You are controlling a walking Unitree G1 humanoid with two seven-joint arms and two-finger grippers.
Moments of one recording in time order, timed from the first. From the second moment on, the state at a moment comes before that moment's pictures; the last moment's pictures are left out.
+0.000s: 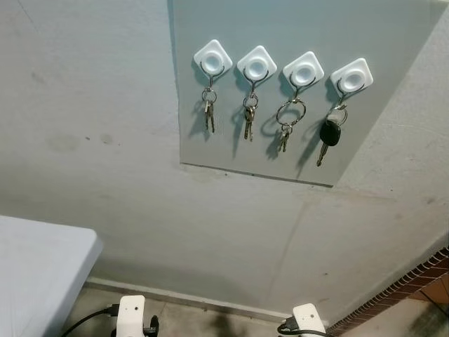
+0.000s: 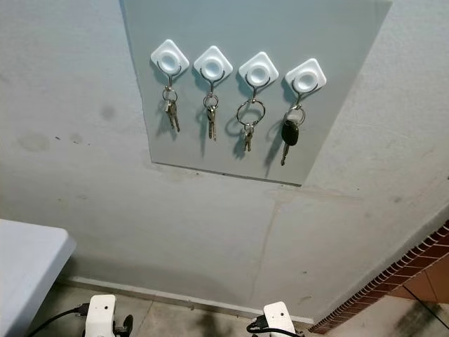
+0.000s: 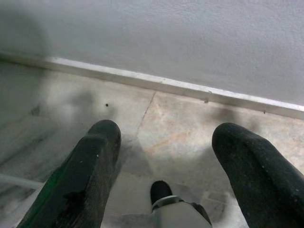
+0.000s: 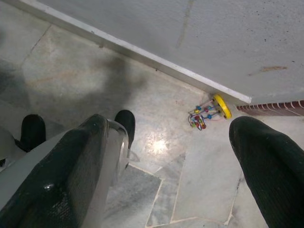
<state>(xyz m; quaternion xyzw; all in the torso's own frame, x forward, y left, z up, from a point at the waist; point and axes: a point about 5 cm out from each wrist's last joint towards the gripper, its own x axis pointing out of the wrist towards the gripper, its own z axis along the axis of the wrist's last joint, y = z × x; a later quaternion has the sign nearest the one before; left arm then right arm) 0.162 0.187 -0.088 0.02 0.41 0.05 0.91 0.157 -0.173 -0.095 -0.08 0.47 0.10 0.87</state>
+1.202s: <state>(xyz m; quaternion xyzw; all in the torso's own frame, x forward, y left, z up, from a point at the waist) 0.161 0.190 -0.088 0.01 0.41 0.06 0.91 0.138 -0.181 -0.102 -0.10 0.50 0.09 0.86</state>
